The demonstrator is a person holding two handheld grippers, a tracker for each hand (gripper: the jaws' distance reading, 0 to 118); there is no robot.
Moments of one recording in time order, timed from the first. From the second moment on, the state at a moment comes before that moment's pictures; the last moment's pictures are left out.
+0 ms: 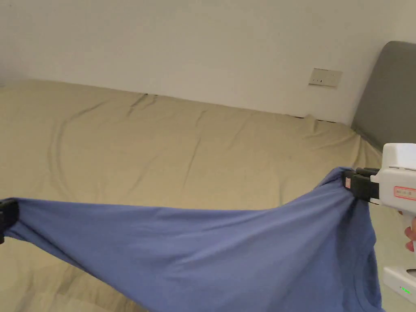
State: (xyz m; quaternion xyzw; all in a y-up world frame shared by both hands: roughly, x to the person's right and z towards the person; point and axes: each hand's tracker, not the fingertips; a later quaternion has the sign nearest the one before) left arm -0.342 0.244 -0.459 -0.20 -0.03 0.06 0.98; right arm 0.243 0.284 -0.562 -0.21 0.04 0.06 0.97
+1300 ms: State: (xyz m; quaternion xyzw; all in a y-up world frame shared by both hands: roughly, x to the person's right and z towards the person) left arm -0.332 0.516 -0.822 0.00 0.10 -0.04 0.99; right arm 0.242 0.534 -0.819 0.04 -0.02 -0.02 1.00
